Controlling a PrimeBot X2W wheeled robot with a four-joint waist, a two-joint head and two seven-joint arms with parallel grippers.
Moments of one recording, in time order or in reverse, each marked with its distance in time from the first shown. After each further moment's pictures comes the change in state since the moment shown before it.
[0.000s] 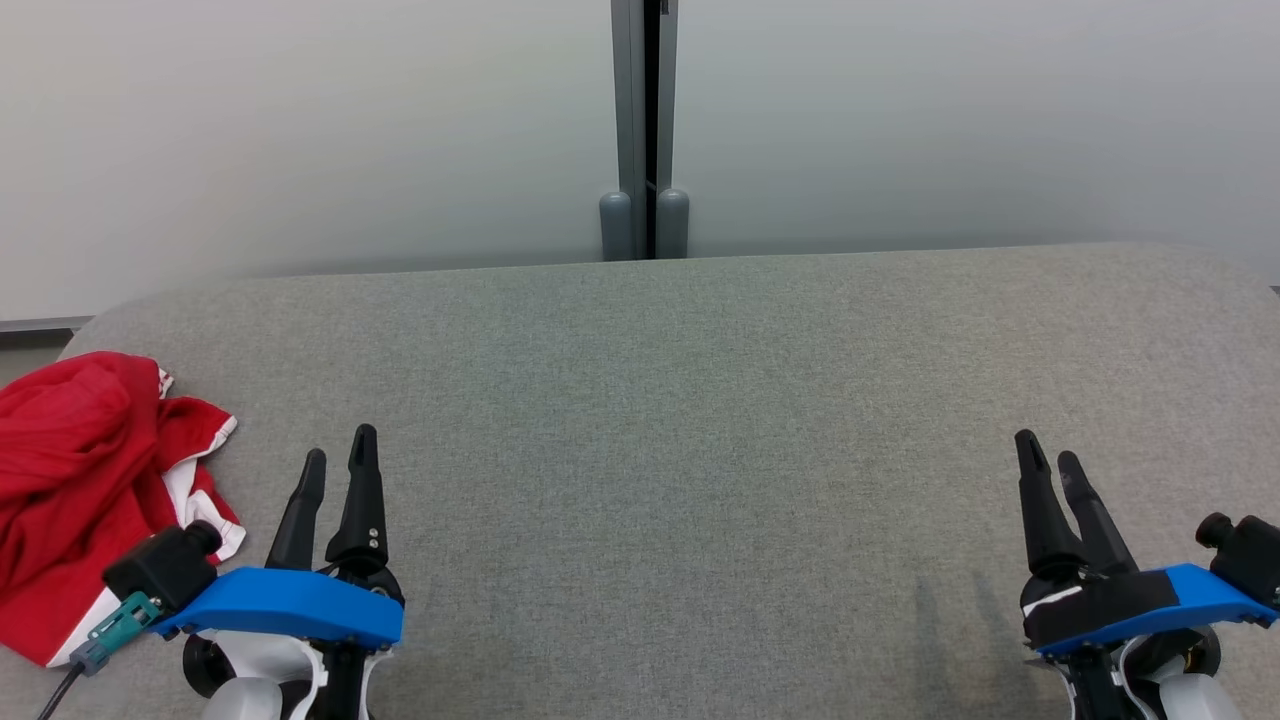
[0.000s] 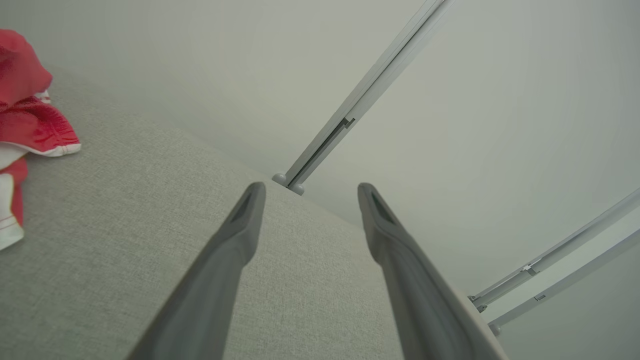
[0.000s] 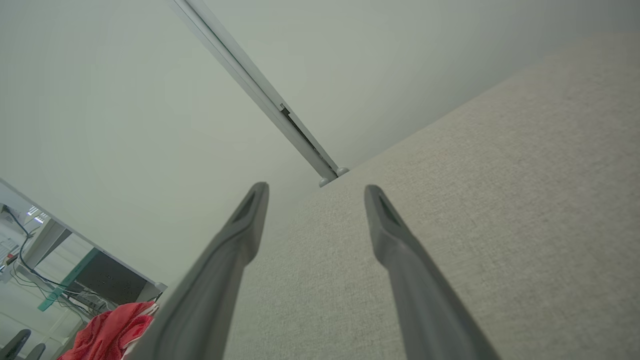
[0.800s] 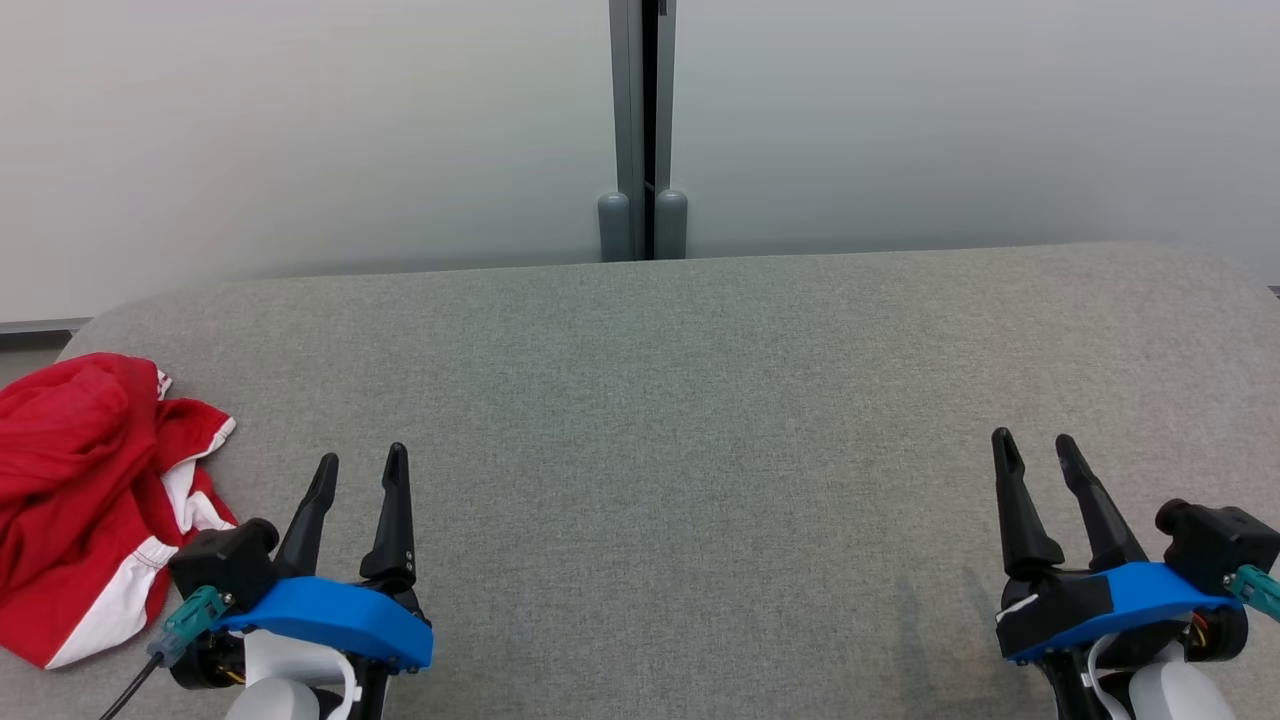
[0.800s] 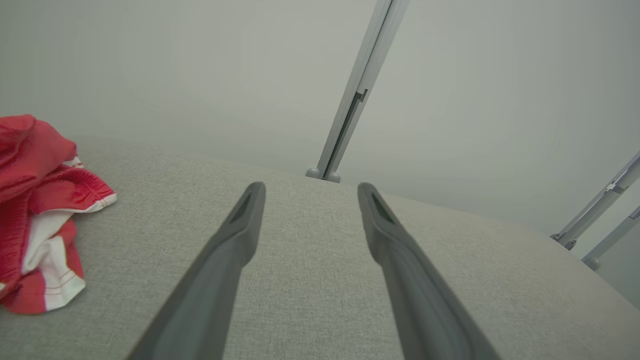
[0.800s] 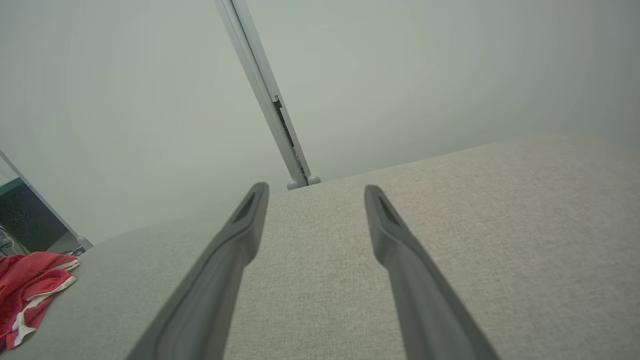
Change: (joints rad) left arm -0.019 0.025 -0.058 0.082 0.321 0.016 -0.071; right arm -0.021 -0.001 0.009 0.027 -0.341 0.001 -0.070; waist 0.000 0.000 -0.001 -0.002
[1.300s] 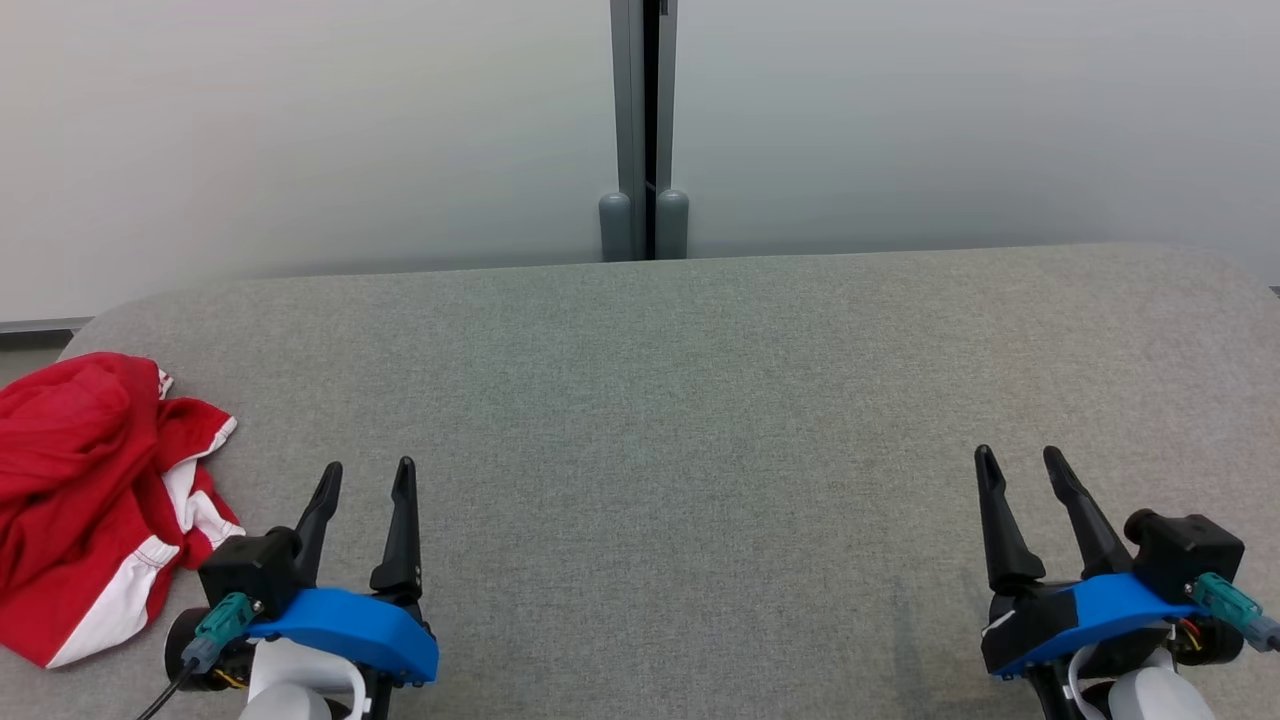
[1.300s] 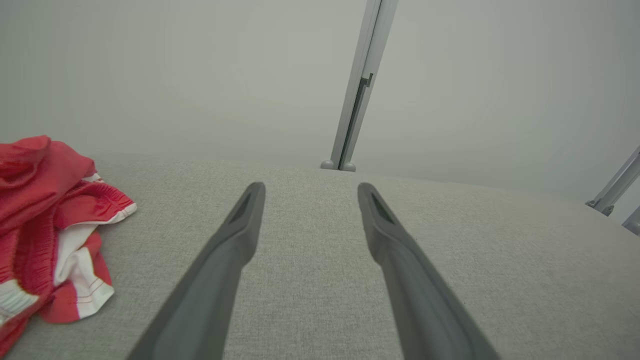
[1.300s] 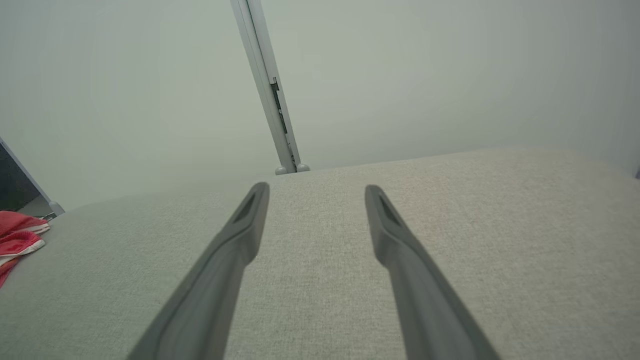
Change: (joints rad) left arm -0.004 0.002 -0.009 0.048 0.131 0.015 -0.035; right arm -0.005 0.004 0.008 0.054 -0.136 0.000 -0.035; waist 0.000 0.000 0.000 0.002
